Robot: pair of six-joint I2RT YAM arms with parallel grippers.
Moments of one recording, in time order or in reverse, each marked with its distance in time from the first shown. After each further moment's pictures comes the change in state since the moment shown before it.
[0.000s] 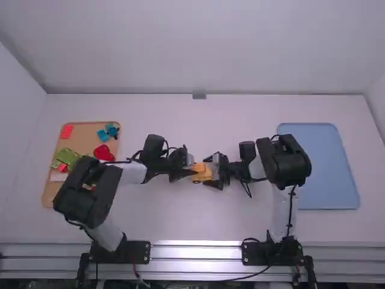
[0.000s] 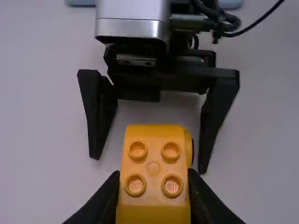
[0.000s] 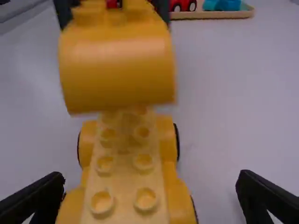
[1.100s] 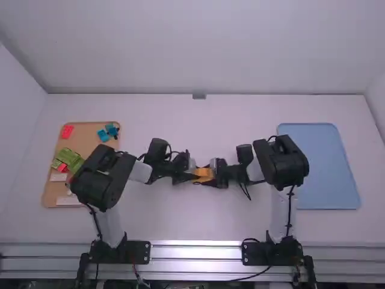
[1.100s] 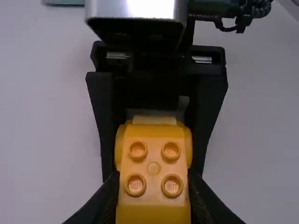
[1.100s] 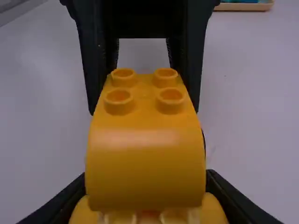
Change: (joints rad) left arm -0.014 0.159 0.000 0.154 0.092 0.029; right arm 0.029 0.000 -0.025 -0.002 0.018 -0.019
